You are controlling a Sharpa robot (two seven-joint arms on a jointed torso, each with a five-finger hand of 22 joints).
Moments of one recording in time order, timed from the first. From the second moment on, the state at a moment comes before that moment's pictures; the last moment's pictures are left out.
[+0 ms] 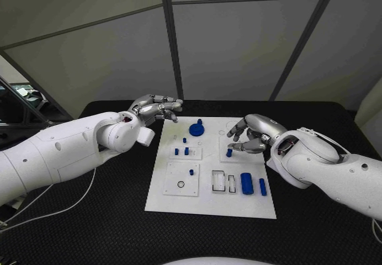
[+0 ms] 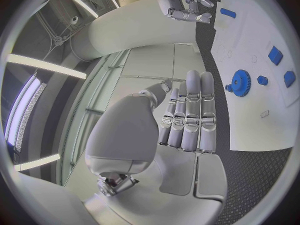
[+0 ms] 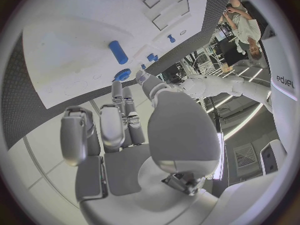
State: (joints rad) left arm 1.16 -0.81 0.09 1.31 -0.10 -0.10 0.19; left_hand 1.34 -0.13 0.46 -0.02 0.07 1.02 0.16 0.10 0.15 1.15 0.10 0.17 0.14 1.24 0.02 0.52 0.51 0.19 1.05 0.12 0.53 0.73; right arm 1.08 -0.82 0.13 1.64 -1.52 -0.32 -0.26; right_hand 1.26 -0.21 0.37 0.04 0.18 1.07 0.13 0.06 0.08 1.11 0.05 0.27 0.31 1.47 -0.03 1.30 1.05 0.02 1.47 0.08 1.45 1.31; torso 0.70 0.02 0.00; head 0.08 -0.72
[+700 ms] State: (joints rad) left arm 1.16 -0.81 0.09 1.31 -0.10 -0.10 0.19; left_hand 1.34 -0.13 0.46 -0.02 0.07 1.02 0.16 0.10 0.15 1.15 0.10 0.17 0.14 1.24 0.02 0.52 0.51 0.19 1.05 0.12 0.53 0.73; right arm 1.08 -0.78 0.13 1.60 -1.62 -0.15 -0.26; right_hand 1.32 -0.17 0.31 0.02 0.18 1.06 0.13 0.06 0.07 1.08 0.09 0.13 0.17 1.47 -0.01 1.26 0.98 0.04 1.45 0.10 1.40 1.31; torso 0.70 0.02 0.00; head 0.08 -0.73
